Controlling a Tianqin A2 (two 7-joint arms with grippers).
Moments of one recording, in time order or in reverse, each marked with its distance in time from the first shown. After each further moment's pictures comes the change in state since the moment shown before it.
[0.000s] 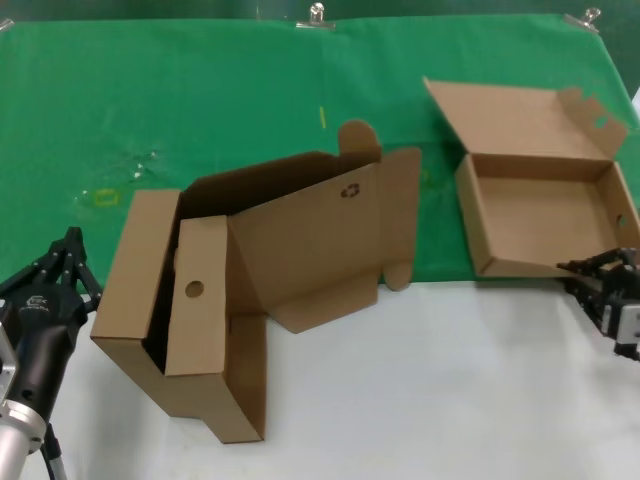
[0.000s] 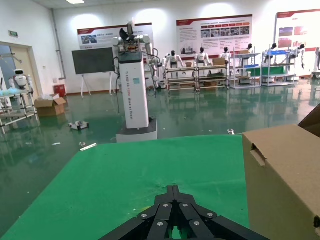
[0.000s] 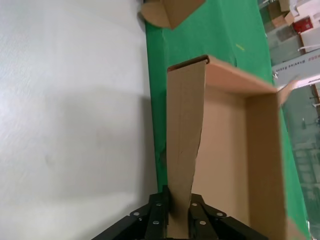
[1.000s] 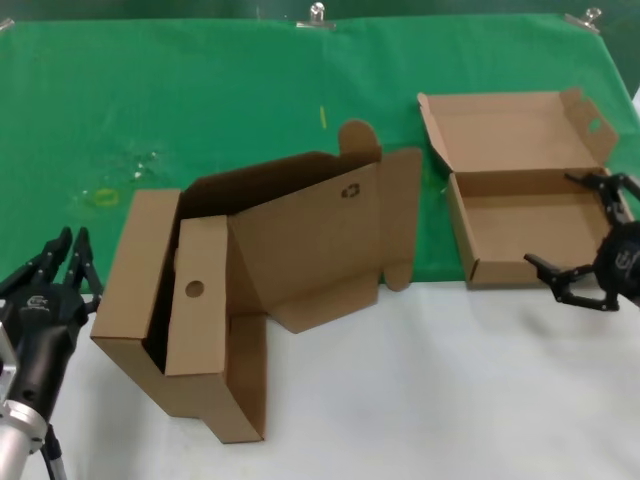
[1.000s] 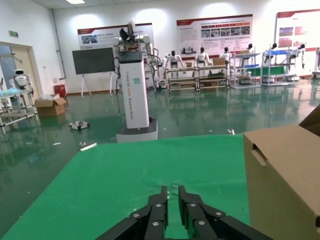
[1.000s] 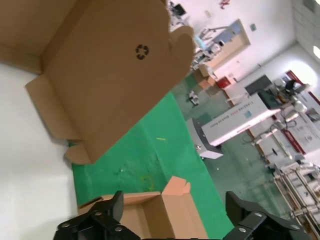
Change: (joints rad) left arm 0.000 0.000 0.000 0.000 0.000 0.000 0.000; right arm -0.334 0.040 0.296 0.499 0.301 -0.098 0.085
